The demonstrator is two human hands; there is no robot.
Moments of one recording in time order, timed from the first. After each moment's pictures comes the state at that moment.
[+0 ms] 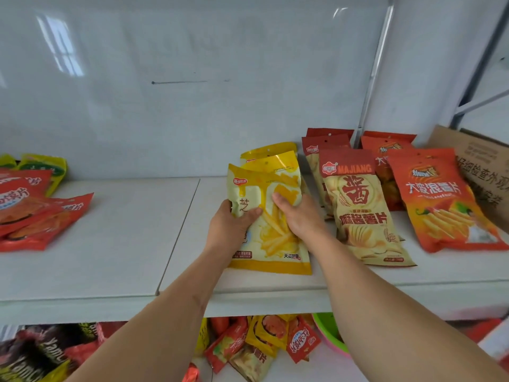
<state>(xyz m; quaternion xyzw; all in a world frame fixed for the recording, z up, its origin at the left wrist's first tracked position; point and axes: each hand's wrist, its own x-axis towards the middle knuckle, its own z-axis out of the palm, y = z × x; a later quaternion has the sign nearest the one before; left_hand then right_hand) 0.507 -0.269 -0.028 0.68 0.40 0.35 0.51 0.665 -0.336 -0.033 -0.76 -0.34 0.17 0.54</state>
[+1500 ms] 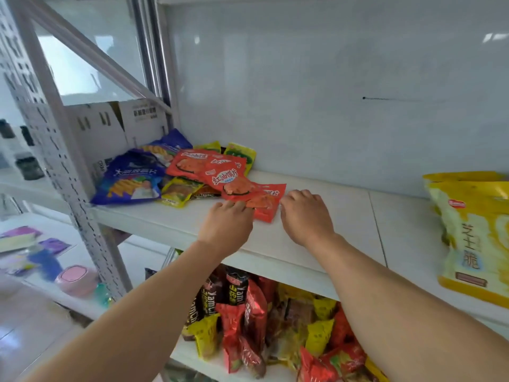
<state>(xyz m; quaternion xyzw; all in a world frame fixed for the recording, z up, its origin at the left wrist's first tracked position) 0.118 -0.120 -0.014 0.86 0.43 0.14 -0.22 0.306 -0.150 -0.007 -0.68 -0.69 -0.21 0.14</state>
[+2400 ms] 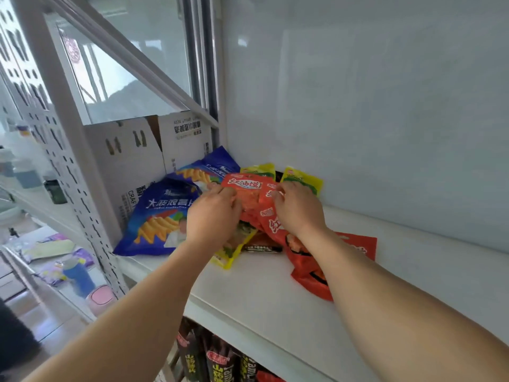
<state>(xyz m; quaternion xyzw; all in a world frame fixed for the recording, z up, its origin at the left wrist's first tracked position) 0.022 0.090 0.011 0.73 0.60 0.32 -0.09 0.203 0.093 0.017 -0.66 -0.68 -0.06 0.31</state>
